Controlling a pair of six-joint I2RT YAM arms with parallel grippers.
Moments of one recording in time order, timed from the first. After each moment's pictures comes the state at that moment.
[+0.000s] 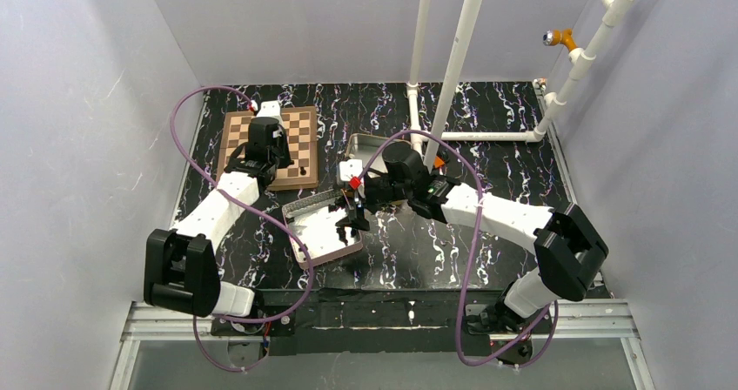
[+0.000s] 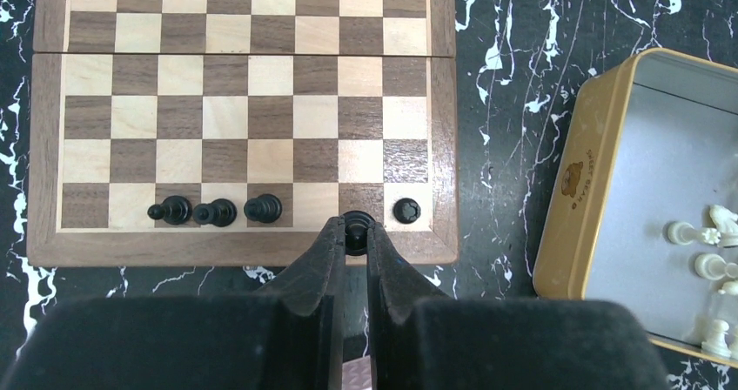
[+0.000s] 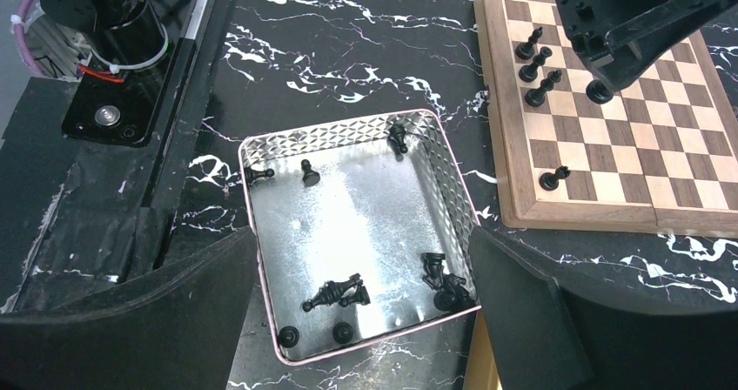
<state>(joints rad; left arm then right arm) -0.22 1.37 0.96 -0.22 -0.22 -0.19 0.92 1.52 1.04 0.11 -0.68 -0.42</state>
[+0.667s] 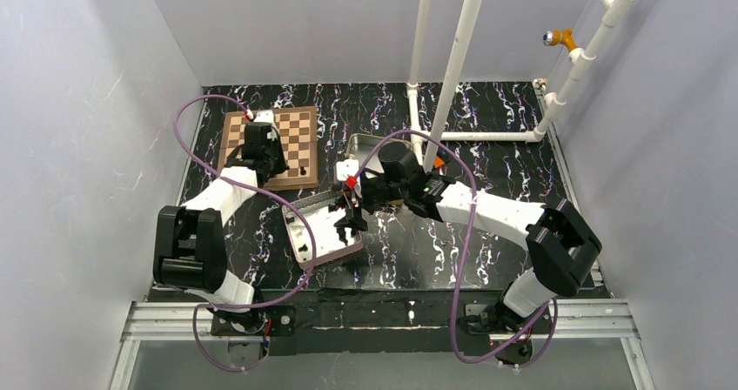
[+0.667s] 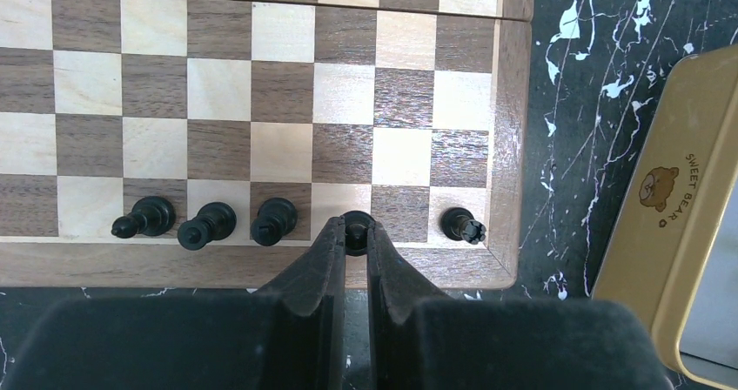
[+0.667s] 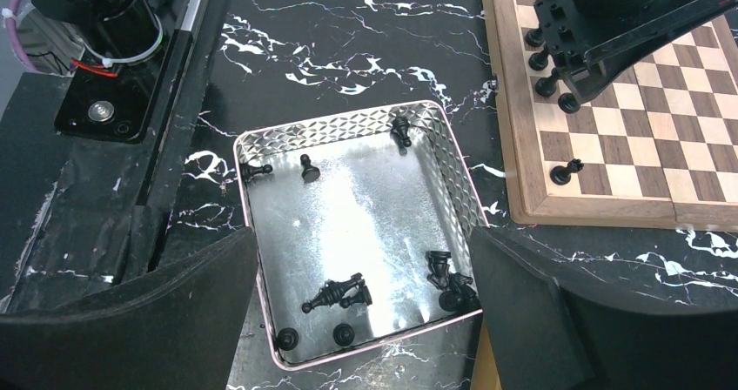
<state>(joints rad) -0.12 1.52 0.93 -0.15 -0.11 -0.20 0.92 1.56 1.06 0.11 -0.68 -0.41</state>
